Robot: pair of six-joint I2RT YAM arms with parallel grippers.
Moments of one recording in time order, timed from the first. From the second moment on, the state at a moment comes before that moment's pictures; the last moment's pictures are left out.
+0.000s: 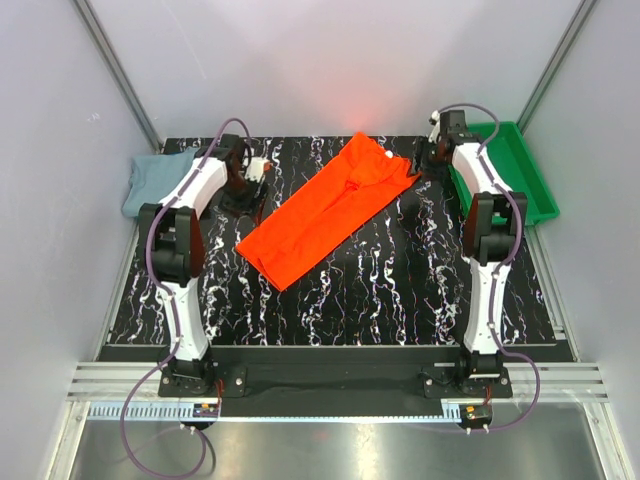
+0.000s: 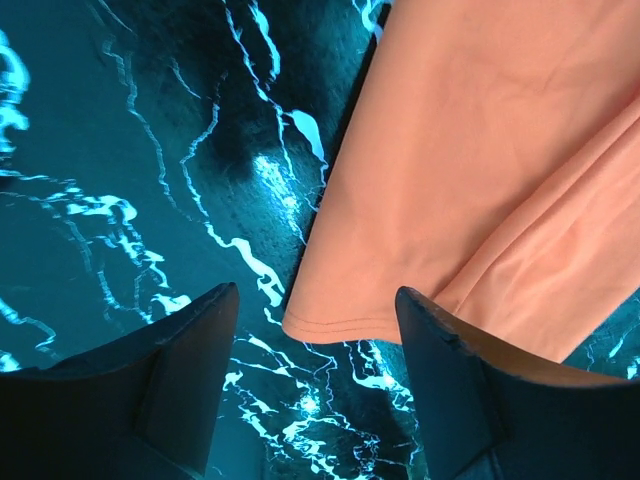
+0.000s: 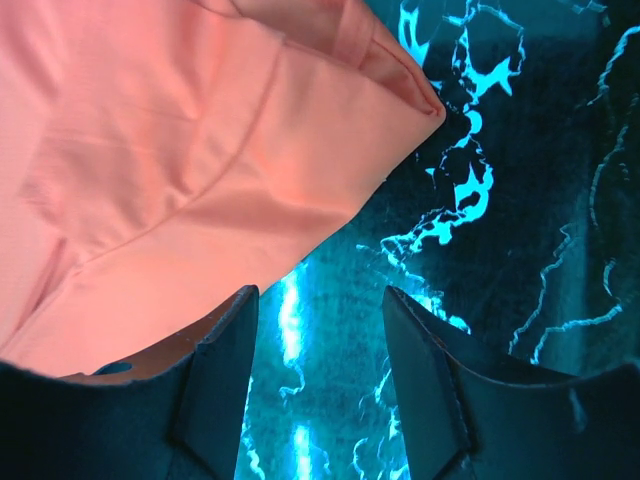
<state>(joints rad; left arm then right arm) -0.16 2.05 1.75 -0.99 0.16 0.20 0.03 2.33 2.10 -0.70 -0.22 0.20</state>
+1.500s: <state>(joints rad) -0.17 2.17 1.65 -1.07 0.31 0.26 0.02 2.66 2.48 -0.69 -0.24 0.25</state>
